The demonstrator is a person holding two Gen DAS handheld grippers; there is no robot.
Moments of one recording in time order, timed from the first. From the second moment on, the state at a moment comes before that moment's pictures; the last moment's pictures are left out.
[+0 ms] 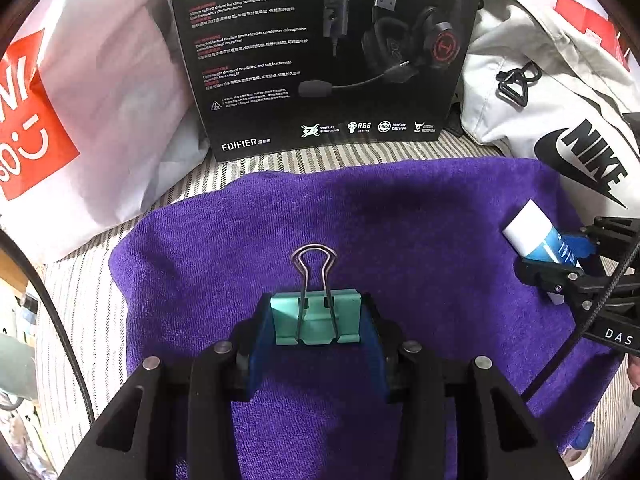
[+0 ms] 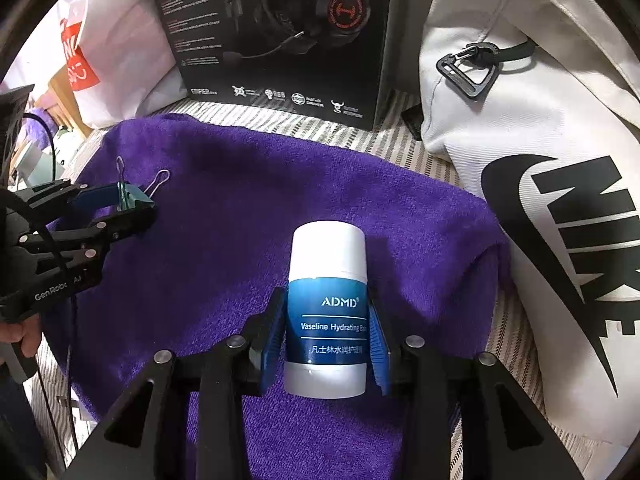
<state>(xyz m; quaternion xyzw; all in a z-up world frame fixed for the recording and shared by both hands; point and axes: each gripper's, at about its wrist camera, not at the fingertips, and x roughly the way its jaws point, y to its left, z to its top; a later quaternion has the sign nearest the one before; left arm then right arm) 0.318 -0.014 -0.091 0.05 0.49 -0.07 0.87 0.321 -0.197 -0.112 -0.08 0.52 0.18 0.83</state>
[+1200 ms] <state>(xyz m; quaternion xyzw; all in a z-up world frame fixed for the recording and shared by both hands) 0.271 -0.010 -0.010 0.10 0.43 -0.04 0.89 0.278 -0.219 -0.033 -0.10 0.47 0.17 0.86</state>
